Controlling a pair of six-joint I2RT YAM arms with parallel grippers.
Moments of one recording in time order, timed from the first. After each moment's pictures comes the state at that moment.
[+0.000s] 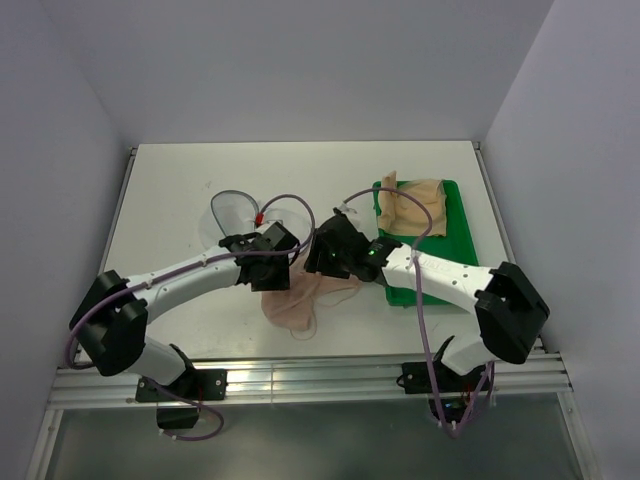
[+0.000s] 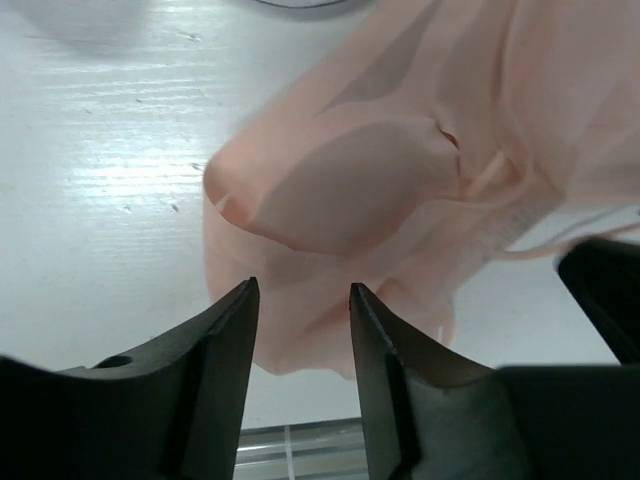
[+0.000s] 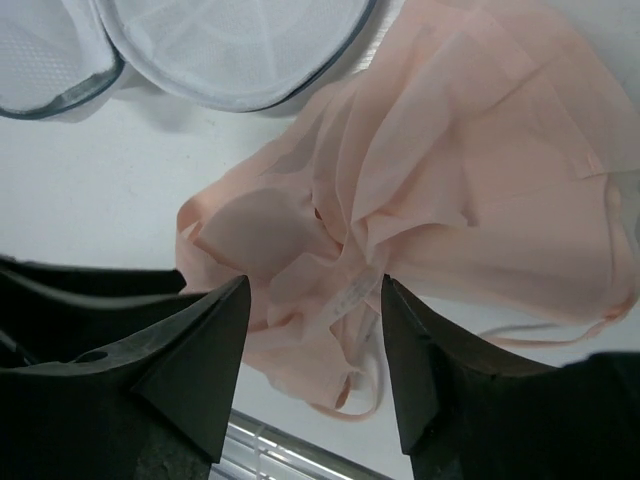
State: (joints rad) left arm -0.82 1.46 1.00 -0.70 -0.21 -0.80; right arm 0.85 1.48 0.97 -0.34 0.15 0.92
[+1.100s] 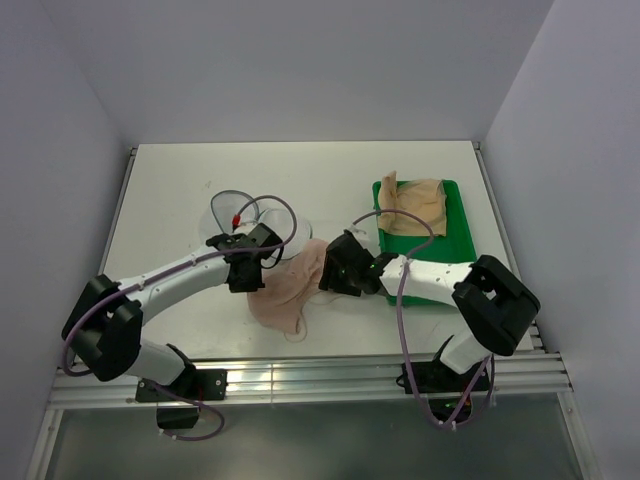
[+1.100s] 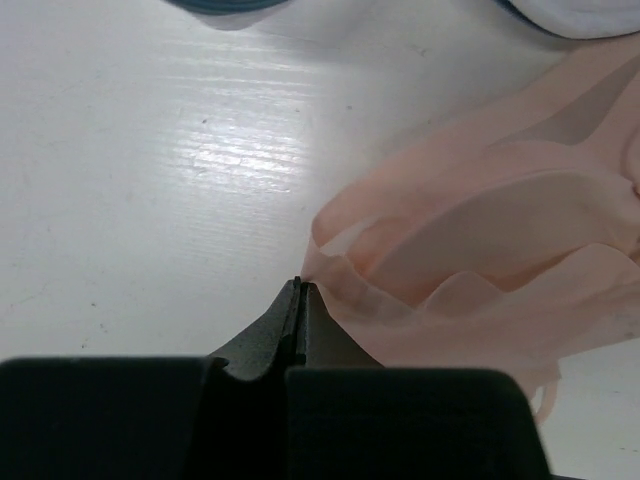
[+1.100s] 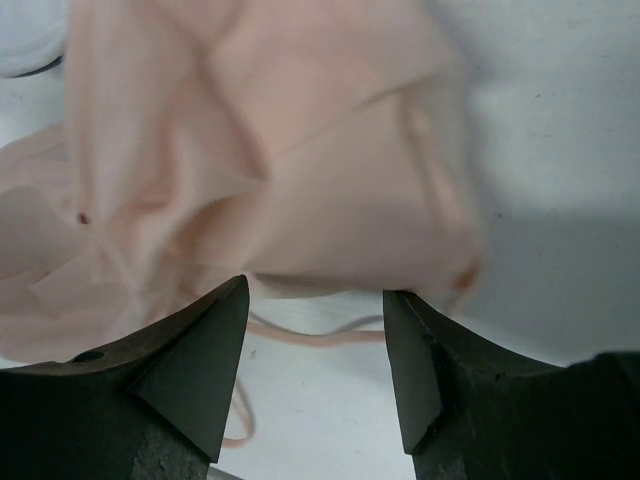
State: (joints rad) left arm -0.74 1.45 0.95 -0.81 -0.37 -0.77; right arm 0.81 1.52 0.76 -0.21 0.13 0.94
